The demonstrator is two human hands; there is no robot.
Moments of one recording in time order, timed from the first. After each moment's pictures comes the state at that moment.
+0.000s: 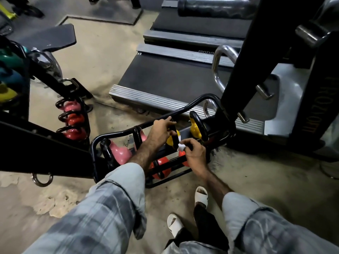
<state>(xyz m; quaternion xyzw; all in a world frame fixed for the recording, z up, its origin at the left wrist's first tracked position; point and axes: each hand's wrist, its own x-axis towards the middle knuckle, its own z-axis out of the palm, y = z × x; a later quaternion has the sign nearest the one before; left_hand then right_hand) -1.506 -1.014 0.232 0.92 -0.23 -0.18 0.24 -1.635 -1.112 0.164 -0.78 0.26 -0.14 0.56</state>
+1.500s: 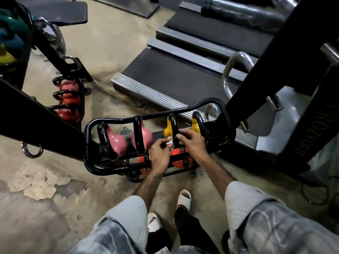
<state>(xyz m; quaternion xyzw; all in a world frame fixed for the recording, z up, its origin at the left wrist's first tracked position) -1.603 -1.001 0.173 0.81 0.12 -0.10 0.57 -1.606 -1.134 0.178 -0.76 0.20 -0.02 0.61</state>
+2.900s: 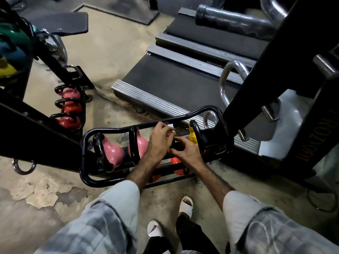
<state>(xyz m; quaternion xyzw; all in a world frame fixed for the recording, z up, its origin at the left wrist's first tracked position) -1.531 -1.021 0.208 0.92 -0.18 0.00 0.35 -1.602 -1.140 0.186 -0.85 0.15 0.04 0.50</state>
